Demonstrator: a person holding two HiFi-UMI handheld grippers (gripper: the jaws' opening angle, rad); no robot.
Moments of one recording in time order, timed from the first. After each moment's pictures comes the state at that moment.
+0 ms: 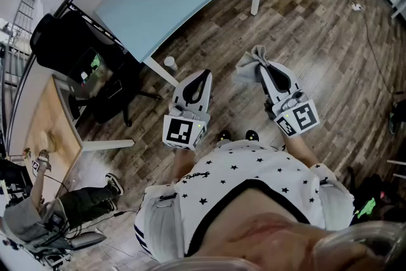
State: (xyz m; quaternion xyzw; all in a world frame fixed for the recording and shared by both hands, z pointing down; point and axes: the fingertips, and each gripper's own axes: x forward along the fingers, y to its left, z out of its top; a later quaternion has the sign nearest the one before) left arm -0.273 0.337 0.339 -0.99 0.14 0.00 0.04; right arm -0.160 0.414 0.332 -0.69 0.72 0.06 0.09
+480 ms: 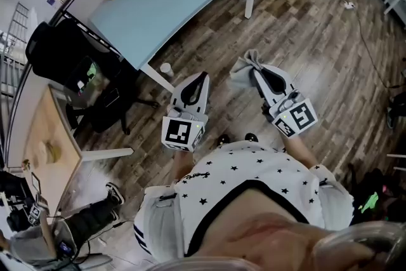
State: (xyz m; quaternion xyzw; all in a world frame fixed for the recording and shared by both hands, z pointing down) left arm -0.280 0.319 0.346 -0.99 0.13 -0.01 0.03; right arm -0.180 0.400 0.335 -0.67 0.73 0.04 0.08
